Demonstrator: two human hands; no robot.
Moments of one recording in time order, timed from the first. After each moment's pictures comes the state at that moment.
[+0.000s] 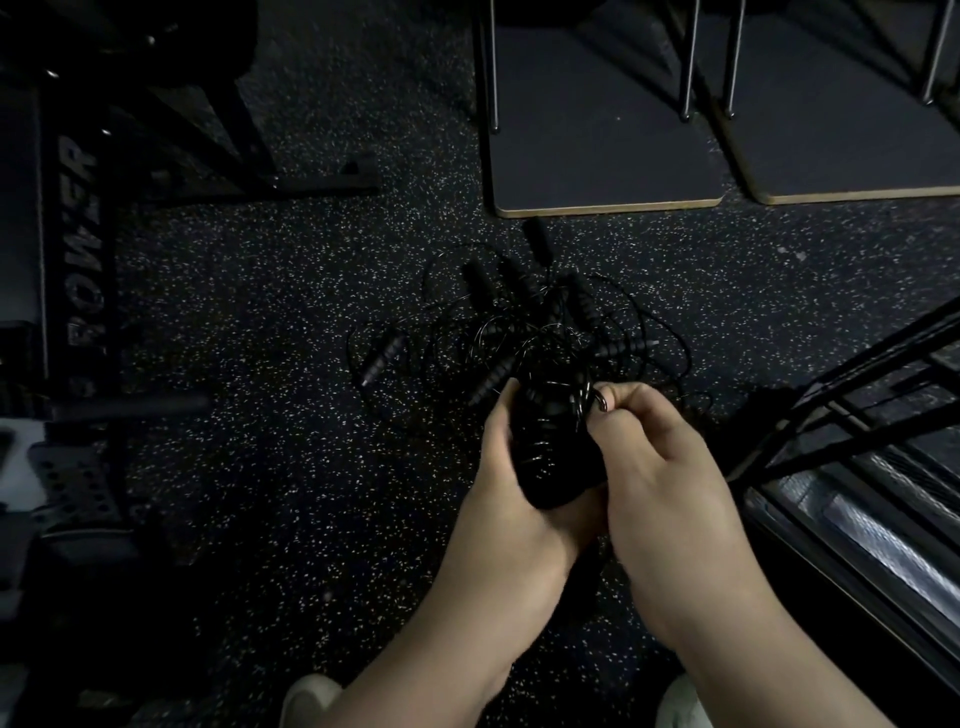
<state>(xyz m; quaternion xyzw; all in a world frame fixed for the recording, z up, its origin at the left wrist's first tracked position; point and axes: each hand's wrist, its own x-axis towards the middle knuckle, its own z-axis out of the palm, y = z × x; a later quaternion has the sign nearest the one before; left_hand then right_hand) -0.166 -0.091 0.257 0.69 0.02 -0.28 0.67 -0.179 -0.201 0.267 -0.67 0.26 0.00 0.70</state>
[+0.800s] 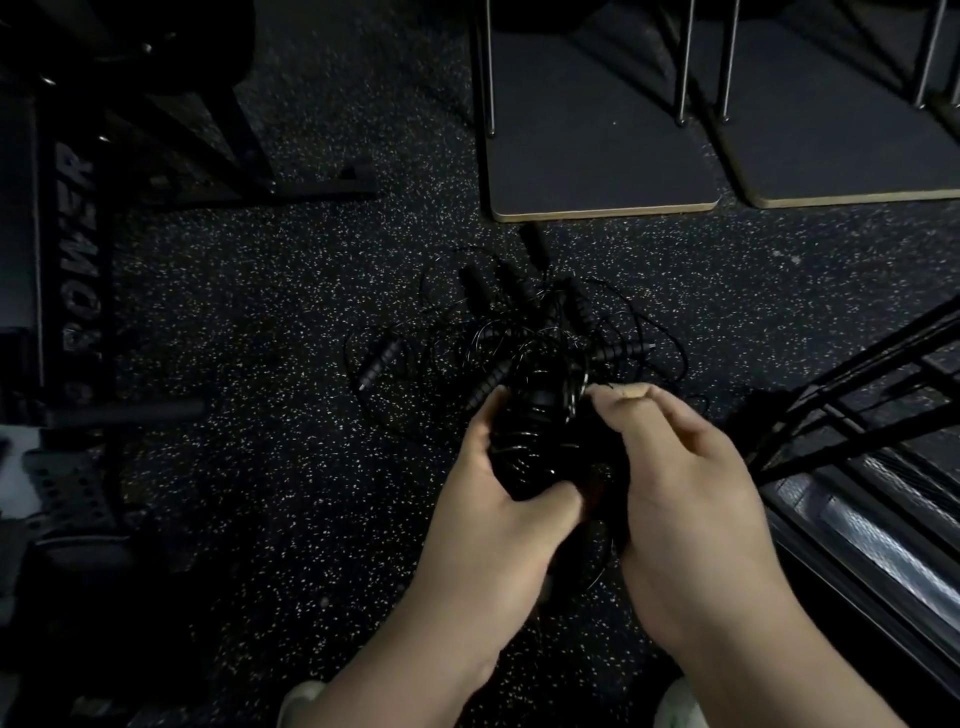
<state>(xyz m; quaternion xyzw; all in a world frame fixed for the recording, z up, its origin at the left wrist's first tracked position) -0.161 -0.090 0.261 0.68 0.07 -0.27 0.68 -0.179 -0.205 0.278 -0.54 0.29 -0.02 0.79</state>
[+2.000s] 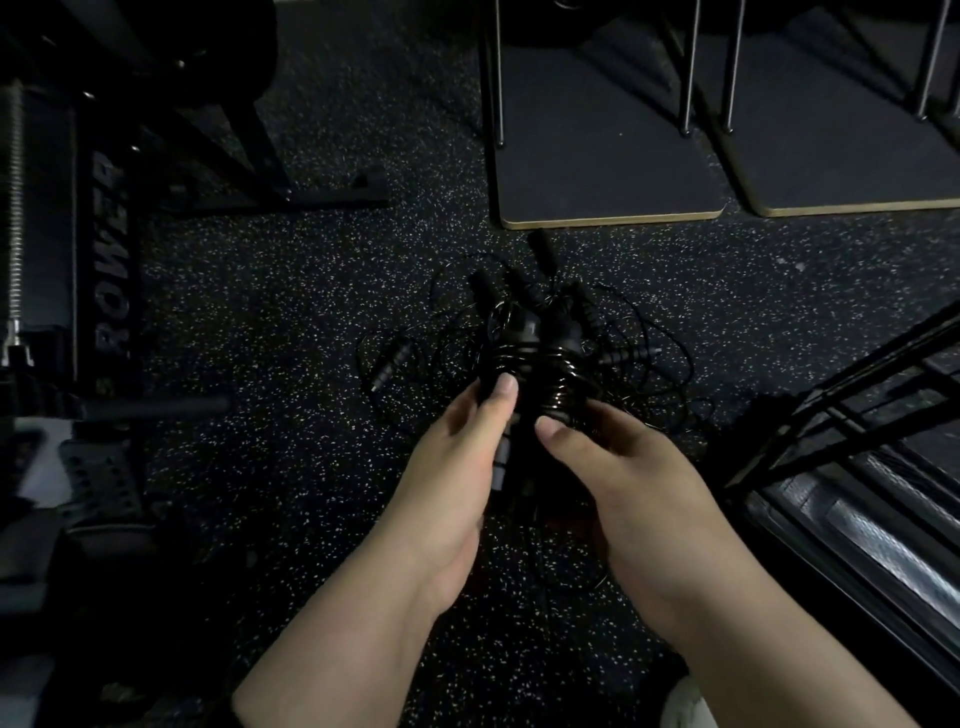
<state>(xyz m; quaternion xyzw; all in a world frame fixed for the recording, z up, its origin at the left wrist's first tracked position) -0.137 -0.061 0.262 0.64 0.10 -0.29 0.71 -0.182 -0.193 0.264 -0.57 0.26 0.09 0.77</state>
